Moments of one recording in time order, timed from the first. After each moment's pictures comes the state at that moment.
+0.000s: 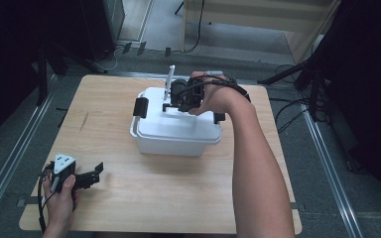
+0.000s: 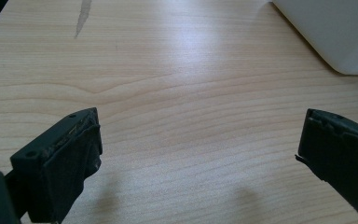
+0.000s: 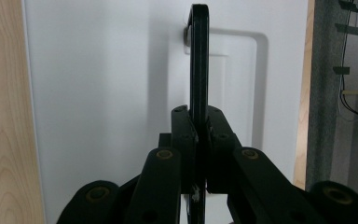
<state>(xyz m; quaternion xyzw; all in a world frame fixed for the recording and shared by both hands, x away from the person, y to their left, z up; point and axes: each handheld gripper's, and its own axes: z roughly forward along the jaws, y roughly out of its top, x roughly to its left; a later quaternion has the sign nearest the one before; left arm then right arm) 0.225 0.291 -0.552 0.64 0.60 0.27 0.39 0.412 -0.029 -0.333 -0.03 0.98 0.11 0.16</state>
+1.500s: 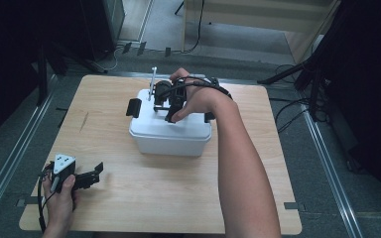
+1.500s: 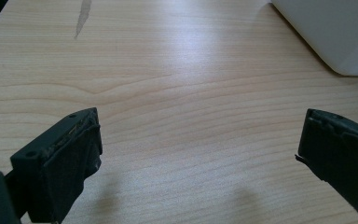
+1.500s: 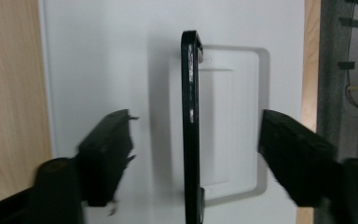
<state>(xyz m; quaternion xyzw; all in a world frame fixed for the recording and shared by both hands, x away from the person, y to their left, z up) 0.225 0.292 -0.552 0.64 0.60 0.27 0.39 0.415 0.008 -0.347 0.00 0.98 0.11 0.15</state>
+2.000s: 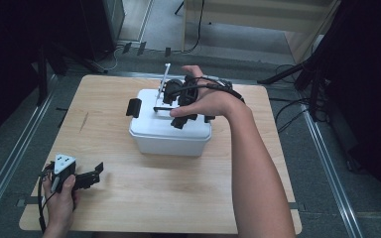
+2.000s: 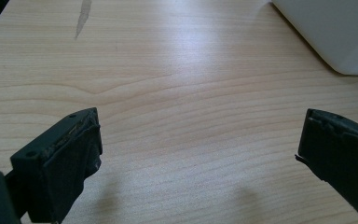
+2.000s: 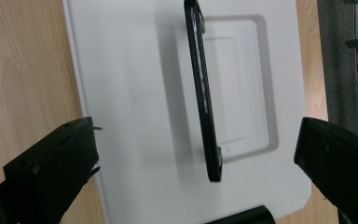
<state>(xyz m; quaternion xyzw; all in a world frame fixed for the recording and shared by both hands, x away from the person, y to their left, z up) 0.225 0.291 -0.552 0.64 0.60 0.28 0.39 0.401 -0.020 -0.333 0.06 0.98 0.12 0.14</state>
